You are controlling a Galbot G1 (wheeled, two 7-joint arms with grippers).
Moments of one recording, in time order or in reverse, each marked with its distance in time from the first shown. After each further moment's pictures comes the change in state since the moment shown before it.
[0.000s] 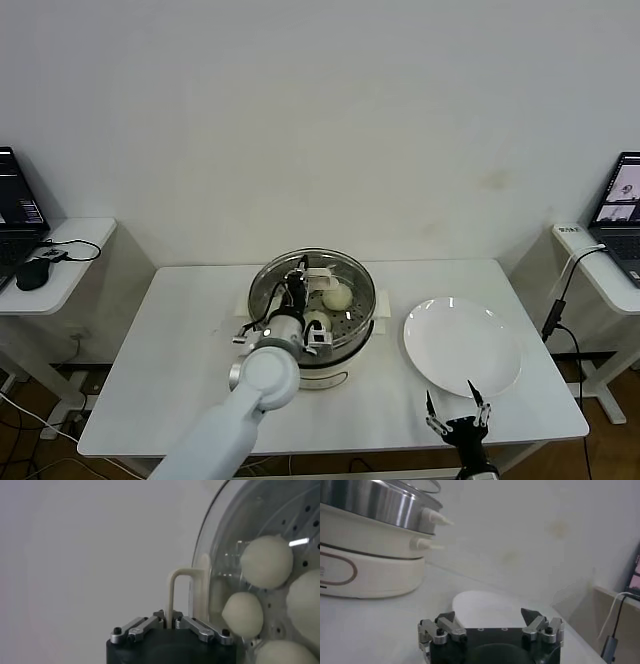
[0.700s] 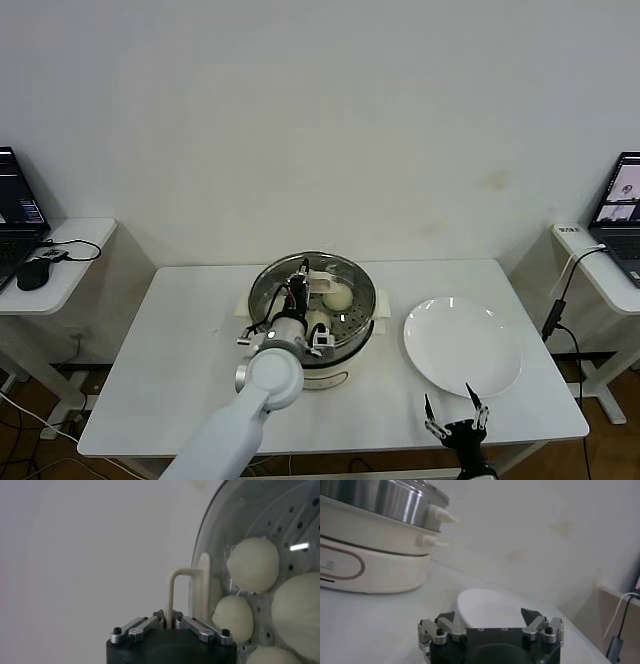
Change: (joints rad) left arm 0.014 -0.038 -0.022 0.052 0.060 -0.029 -0.009; right arm -0.004 -0.006 -0.006 -0.015 -0.008 0.009 0.002
